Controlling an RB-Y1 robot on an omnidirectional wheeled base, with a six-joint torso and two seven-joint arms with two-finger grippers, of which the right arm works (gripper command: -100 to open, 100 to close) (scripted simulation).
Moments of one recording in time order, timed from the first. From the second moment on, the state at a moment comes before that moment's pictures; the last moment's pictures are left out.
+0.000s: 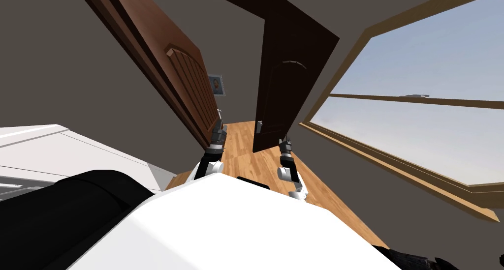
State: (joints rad) arm 0.10 -0.04 0.11 -1.63 -0.07 -0.43 -0.07
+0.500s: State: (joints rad) arm 0.03 -0.04 0.13 -1.50 -0.06 -0.44 -0.07
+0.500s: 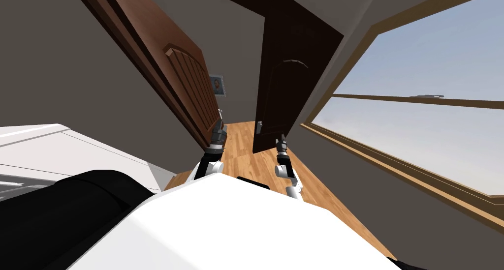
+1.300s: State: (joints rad) arm -0.14 -0.03 0.17 -1.25 -0.06 -0.45 -0.08
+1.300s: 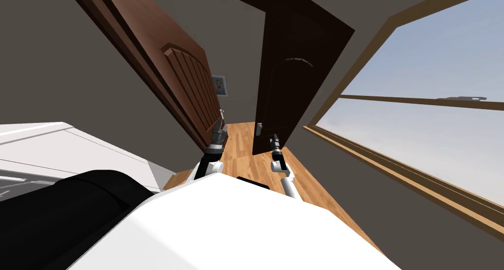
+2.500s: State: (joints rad) arm -0.31 -0.01 0.22 -0.96 -0.05 -0.46 -0.08
